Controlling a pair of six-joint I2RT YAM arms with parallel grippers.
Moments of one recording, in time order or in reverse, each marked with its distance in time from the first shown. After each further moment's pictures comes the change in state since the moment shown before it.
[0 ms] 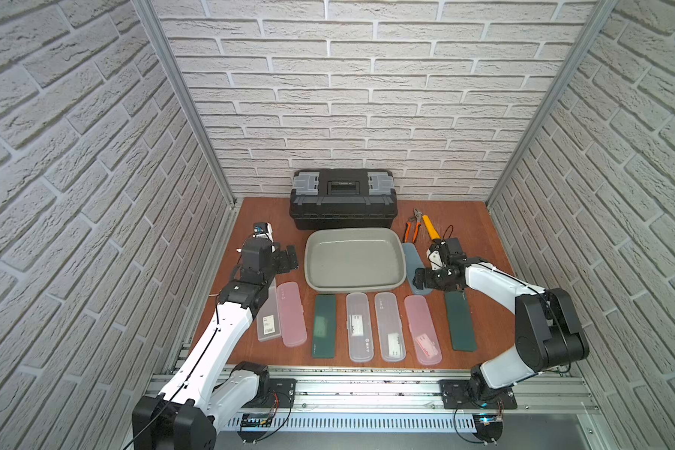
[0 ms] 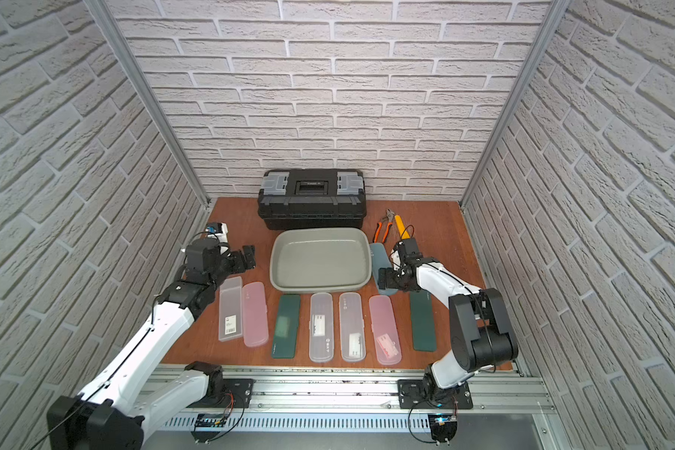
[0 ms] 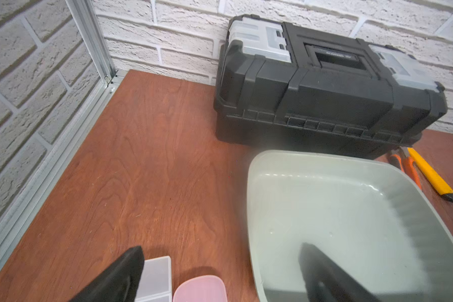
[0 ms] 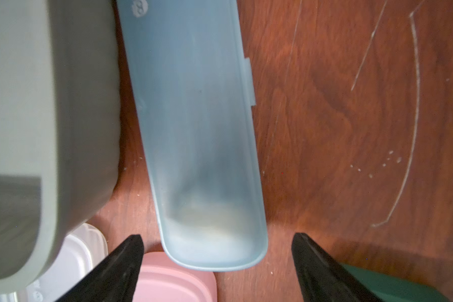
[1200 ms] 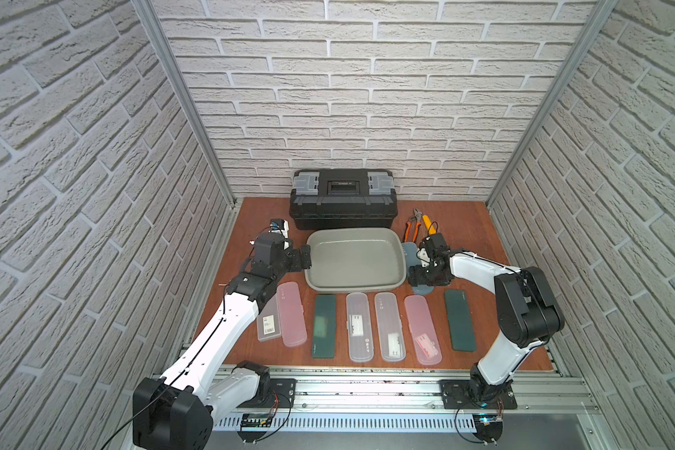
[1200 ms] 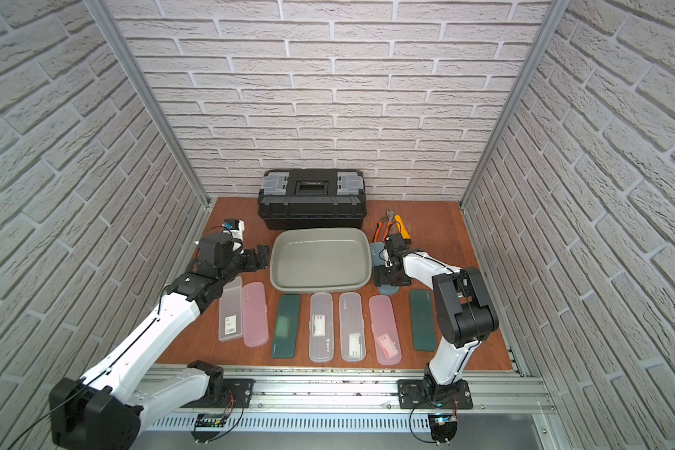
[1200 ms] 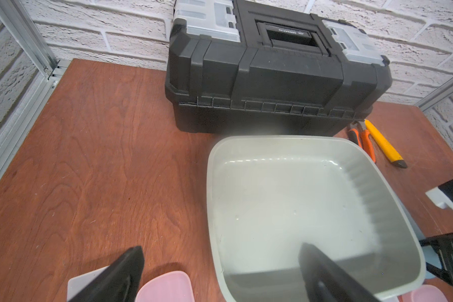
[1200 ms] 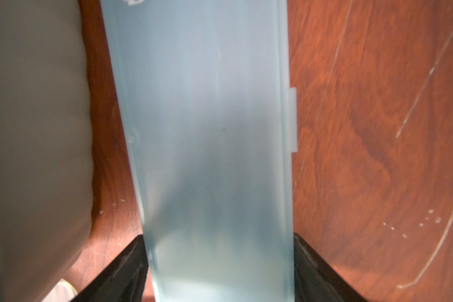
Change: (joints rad) left arm -0.108 0.071 0.080 -0.034 0.048 -0.007; right arm 0.064 0.168 0.126 -0.022 0.093 -0.006
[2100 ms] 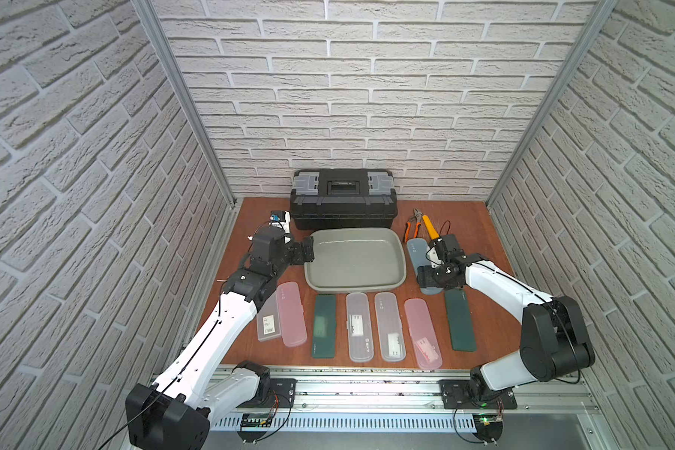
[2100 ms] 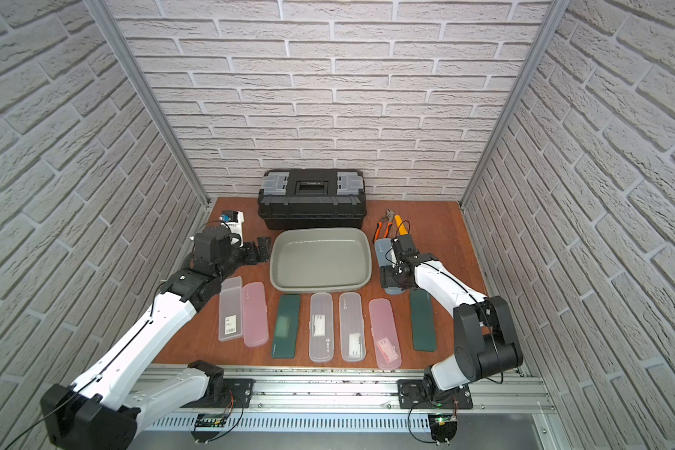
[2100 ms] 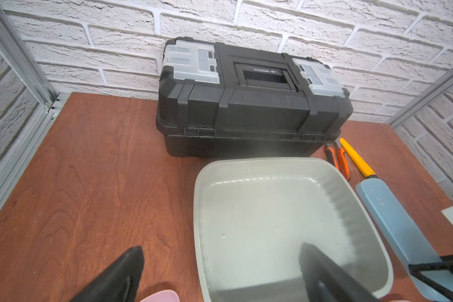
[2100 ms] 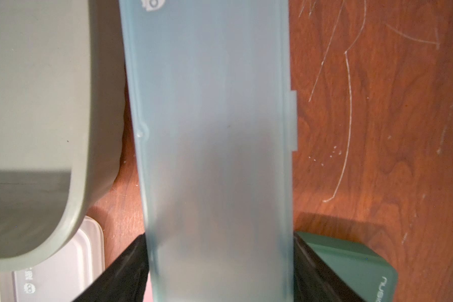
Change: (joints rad) left arm -0.039 -0.001 0.101 -0.014 -0.006 0.000; right arm 0.001 -0.251 -0.064 -0.095 0.055 -0.005
